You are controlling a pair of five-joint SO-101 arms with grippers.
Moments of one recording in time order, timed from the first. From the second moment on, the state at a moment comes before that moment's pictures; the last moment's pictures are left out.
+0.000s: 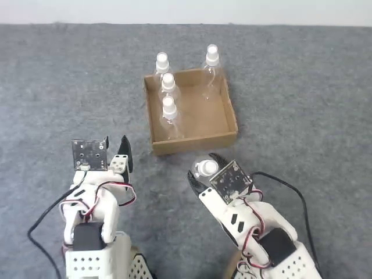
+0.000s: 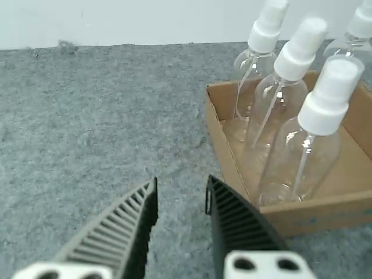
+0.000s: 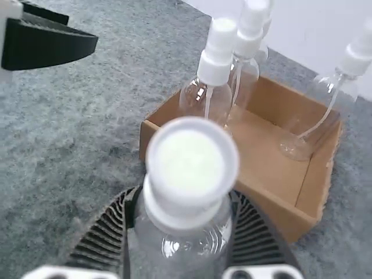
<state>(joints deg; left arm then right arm) -7.9 -98.6 87.8 51.3 2.7 -39.1 -103.0 86.2 49.9 10.9</state>
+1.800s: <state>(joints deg) -10.0 -98.5 92.1 46.5 2.7 -26.3 -45.7 49.8 28.7 15.3</state>
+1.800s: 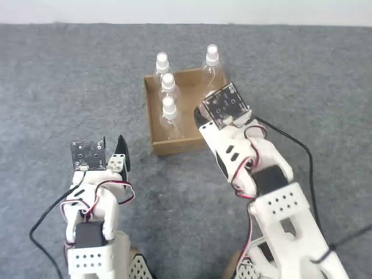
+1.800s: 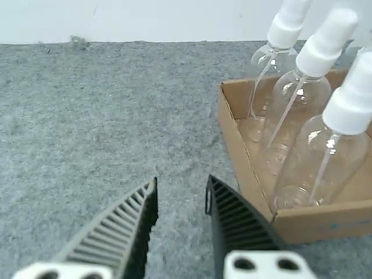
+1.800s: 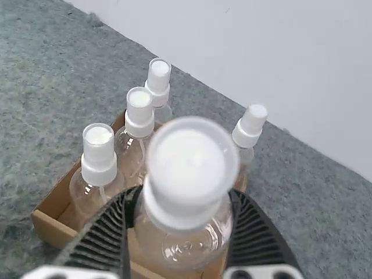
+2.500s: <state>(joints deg) -9.9 -98.5 92.9 46.1 2.7 -23.6 -27.3 49.8 12.9 9.8</state>
